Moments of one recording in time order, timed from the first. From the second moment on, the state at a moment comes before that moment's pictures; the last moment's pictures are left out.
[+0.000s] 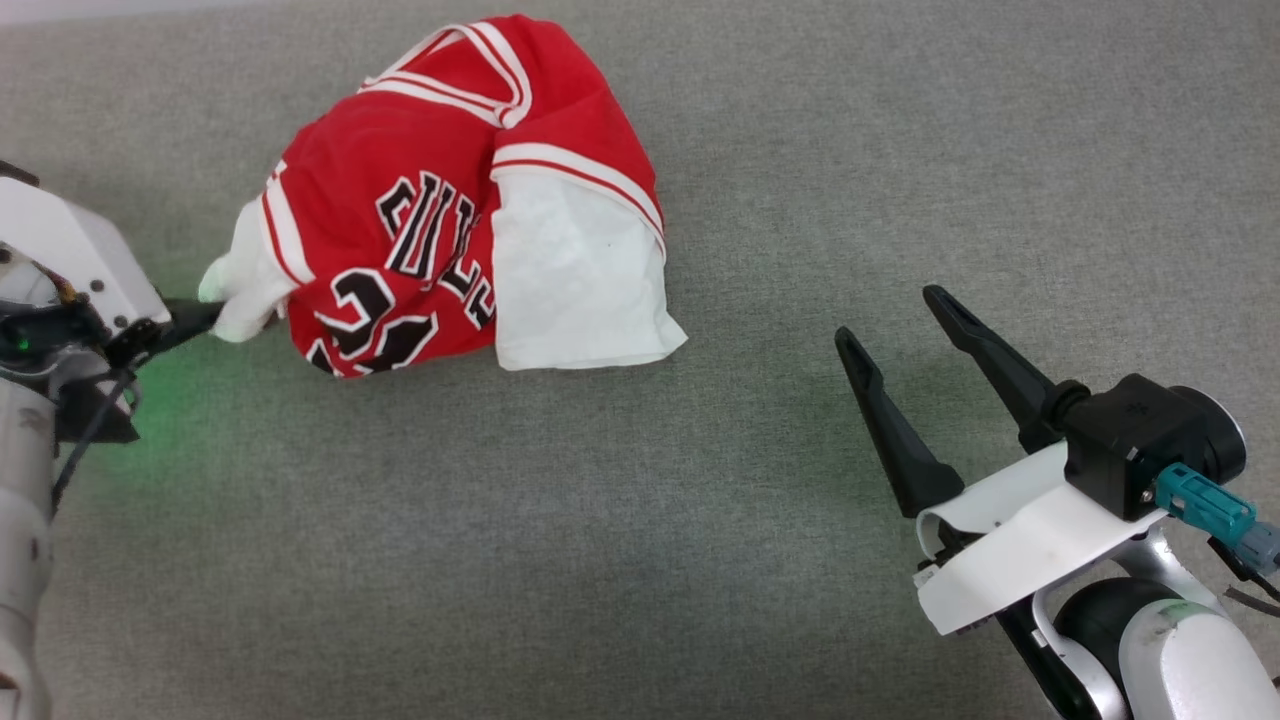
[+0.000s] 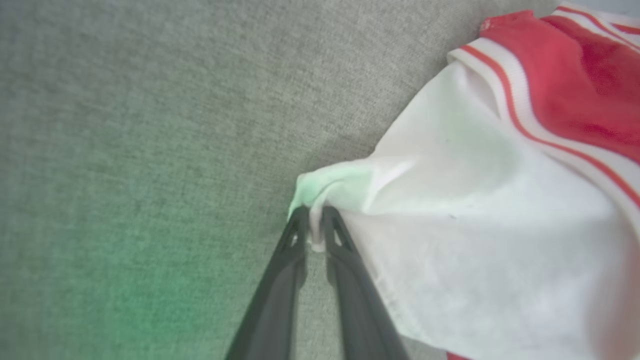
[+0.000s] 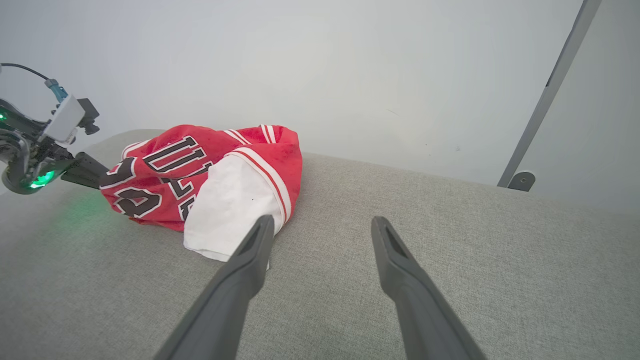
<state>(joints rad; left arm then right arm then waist) -1.08 0.50 -0.22 1.11 -1.02 -0.06 0.84 -0.25 -0.13 0.27 -0.30 0.21 0.13 0.23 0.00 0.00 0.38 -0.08</state>
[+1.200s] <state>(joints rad) -0.83 0.71 -0.38 0.67 -0.97 -0.08 0.57 -0.17 -0.10 0.23 -0.26 0.24 0.13 0.23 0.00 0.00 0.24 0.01</state>
